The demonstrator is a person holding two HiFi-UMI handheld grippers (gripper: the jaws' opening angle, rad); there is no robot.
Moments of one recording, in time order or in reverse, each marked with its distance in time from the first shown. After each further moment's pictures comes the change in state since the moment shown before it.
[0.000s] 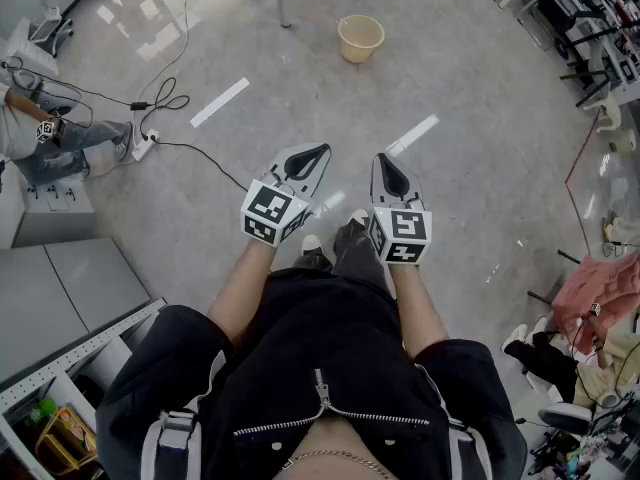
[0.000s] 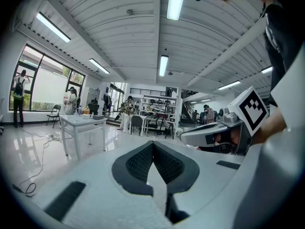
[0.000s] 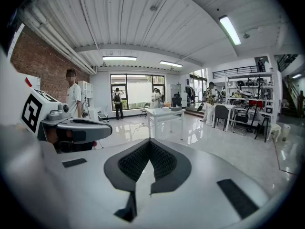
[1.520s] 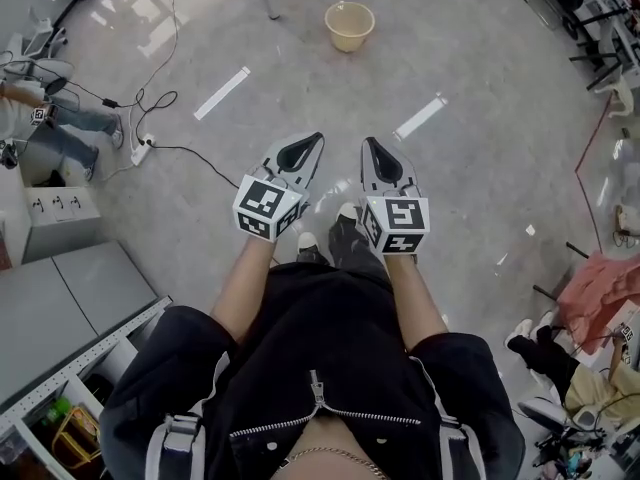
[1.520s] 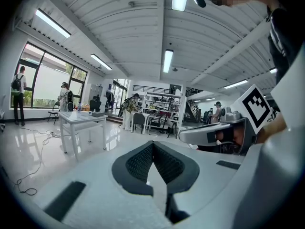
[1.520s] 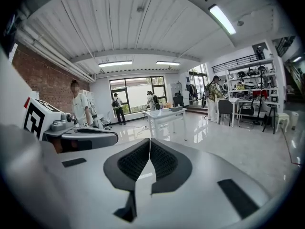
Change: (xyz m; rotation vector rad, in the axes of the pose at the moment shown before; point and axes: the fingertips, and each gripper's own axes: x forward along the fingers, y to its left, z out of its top) left arm 0.114 0.005 0.016 -0.030 0.030 0.045; right arm 0.052 -0.094 0.024 0.075 -0.023 0.074
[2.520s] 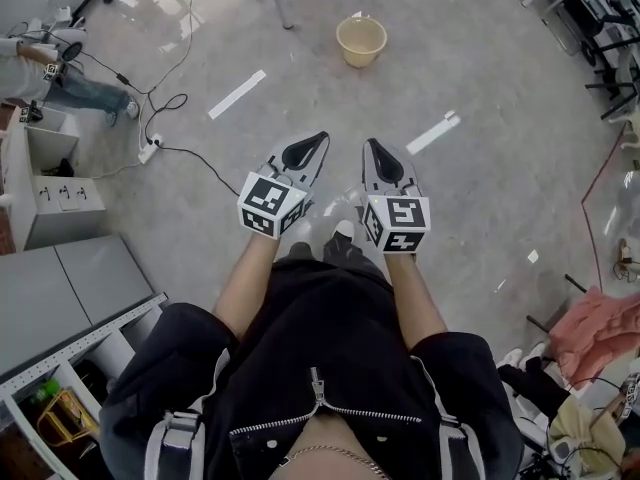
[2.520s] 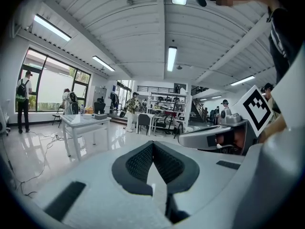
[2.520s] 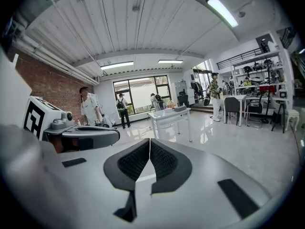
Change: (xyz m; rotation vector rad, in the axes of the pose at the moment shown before) left arm 0.074 0.012 0.025 0.017 0.001 0.065; right arm 0.045 -0.061 0.022 0.015 0.002 0.080
